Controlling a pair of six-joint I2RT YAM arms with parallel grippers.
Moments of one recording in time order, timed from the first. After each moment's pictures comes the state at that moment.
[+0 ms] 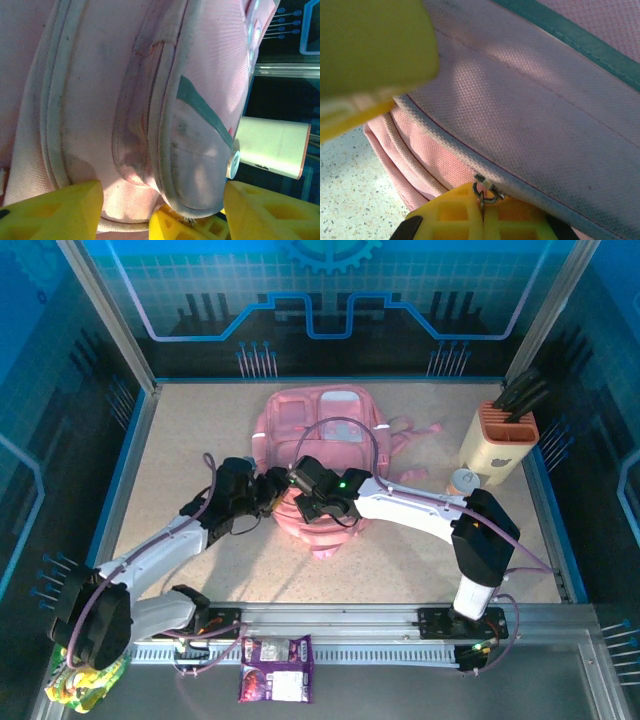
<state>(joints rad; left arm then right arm) -0.44 1.15 0.61 -0.07 0.22 -1.31 0.97 1.75 1.34 -0.63 0.21 0.38</state>
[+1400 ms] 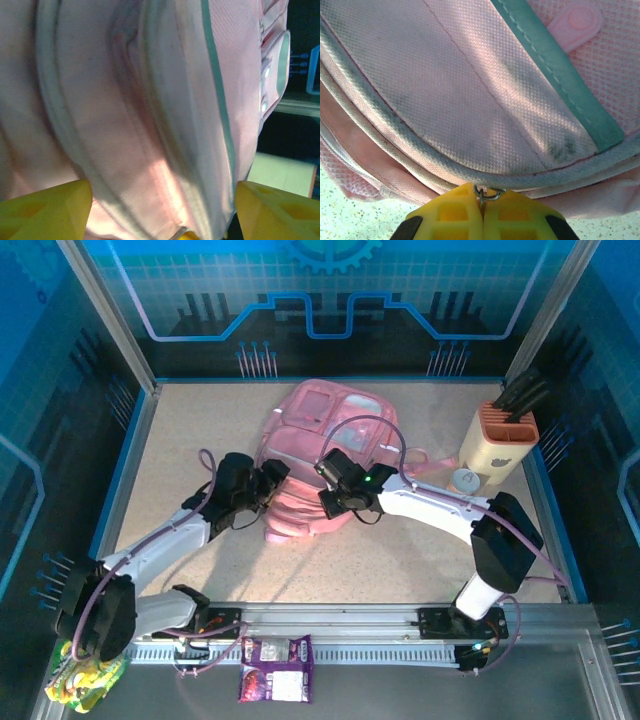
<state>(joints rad) -0.41 1.21 0.66 -0.09 0.12 -1.35 0.85 1.64 1.20 -0.63 0.12 0.36</state>
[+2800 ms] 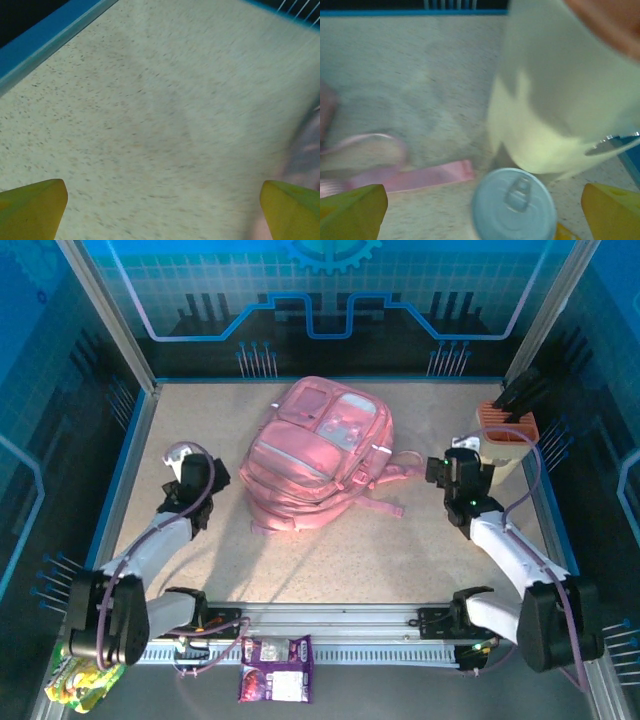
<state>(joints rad) -0.08 1.19 0.52 -0.02 -0.47 -0.45 0.14 1.14 0.57 -0.01 0.48 0.12</state>
